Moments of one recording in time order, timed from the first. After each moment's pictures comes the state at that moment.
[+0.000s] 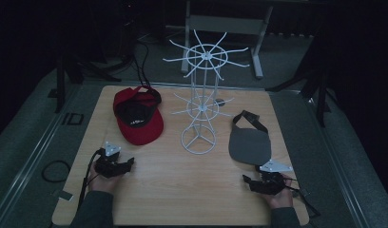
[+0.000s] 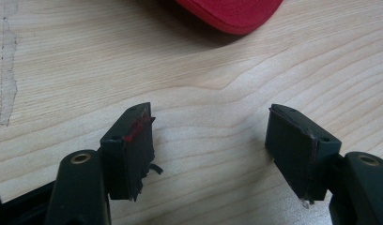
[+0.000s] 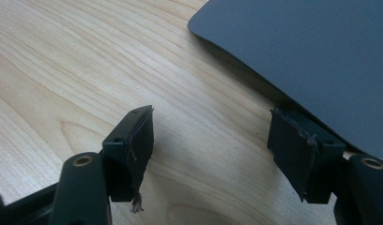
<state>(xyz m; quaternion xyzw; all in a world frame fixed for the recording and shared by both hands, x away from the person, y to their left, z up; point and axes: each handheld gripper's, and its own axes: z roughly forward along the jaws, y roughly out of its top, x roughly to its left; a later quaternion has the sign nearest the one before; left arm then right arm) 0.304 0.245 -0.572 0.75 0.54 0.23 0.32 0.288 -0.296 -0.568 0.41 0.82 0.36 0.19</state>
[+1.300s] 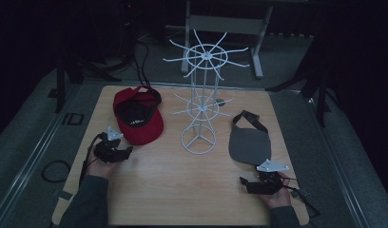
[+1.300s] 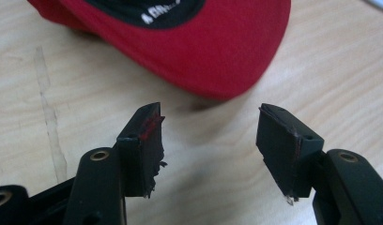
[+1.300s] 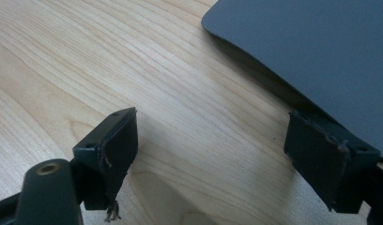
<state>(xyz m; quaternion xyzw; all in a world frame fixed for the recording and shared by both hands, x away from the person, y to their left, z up) 0.337 0.246 -0.528 0.78 0.50 0.23 0.29 0.289 -0.288 -0.569 0.40 0.83 0.35 0.18</state>
